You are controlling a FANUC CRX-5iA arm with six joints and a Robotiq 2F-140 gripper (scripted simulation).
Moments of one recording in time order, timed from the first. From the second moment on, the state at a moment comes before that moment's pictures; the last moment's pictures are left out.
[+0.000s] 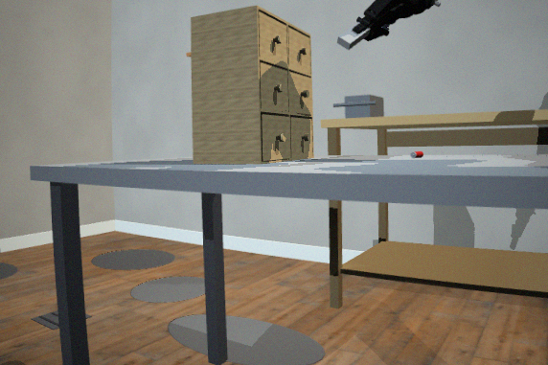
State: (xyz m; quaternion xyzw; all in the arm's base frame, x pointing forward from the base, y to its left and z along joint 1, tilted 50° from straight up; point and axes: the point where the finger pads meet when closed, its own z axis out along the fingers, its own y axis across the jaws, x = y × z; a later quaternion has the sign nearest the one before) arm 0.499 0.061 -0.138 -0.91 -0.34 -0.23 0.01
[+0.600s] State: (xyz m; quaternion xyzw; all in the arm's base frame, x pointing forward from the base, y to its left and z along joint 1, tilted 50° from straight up) arm 0.479 -0.041 -0.013 -0.96 -0.23 -0.07 -0.16
